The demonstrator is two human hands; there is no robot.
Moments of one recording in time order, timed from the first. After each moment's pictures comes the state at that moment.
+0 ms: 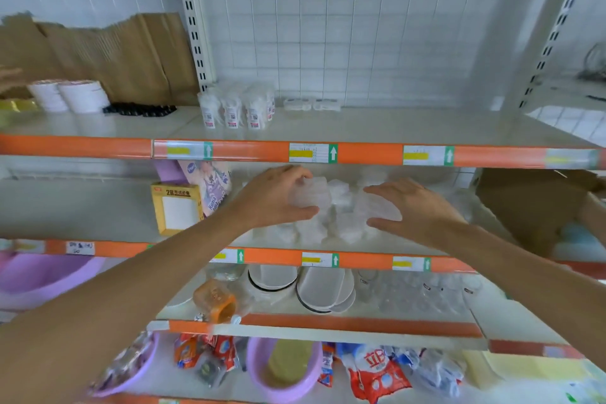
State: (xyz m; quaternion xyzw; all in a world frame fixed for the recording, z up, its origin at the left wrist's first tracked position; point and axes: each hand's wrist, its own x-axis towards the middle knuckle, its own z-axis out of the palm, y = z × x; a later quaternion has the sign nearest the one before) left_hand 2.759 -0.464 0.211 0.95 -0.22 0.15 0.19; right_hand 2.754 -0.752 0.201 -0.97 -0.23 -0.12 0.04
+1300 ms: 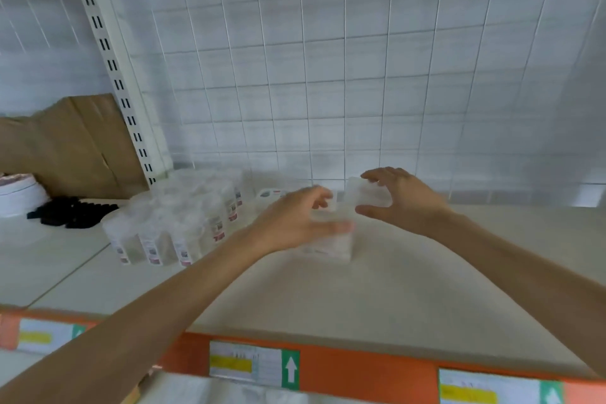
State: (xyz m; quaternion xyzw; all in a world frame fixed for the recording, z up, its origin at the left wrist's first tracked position) left_hand 3.036 -0.545 0.301 0.95 -0.15 0.07 0.28; right_hand 3.095 -0.773 0.295 -0.94 -0.23 -0.17 0.20
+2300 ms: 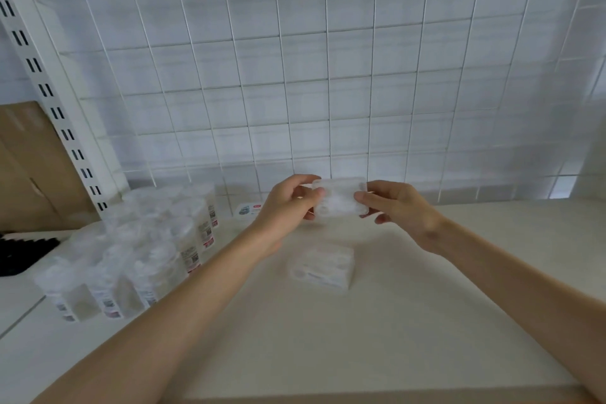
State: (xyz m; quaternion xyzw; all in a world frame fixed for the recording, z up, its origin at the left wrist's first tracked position) left_hand 3.106 -0.549 0.293 0.77 -0.11 0.06 0.62; right_hand 3.104 -0.762 0.283 -0.77 -0.13 -0.01 0.62
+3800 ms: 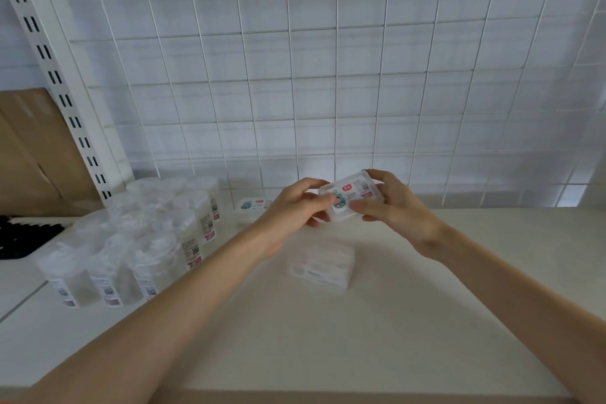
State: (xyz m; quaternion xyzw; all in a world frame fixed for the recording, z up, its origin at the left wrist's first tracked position) left_hand 3.094 -0.551 0.296 0.77 -0.12 -0.02 0.62; right_hand 3.097 -0.752 0.287 -0.77 -0.13 0.00 0.63
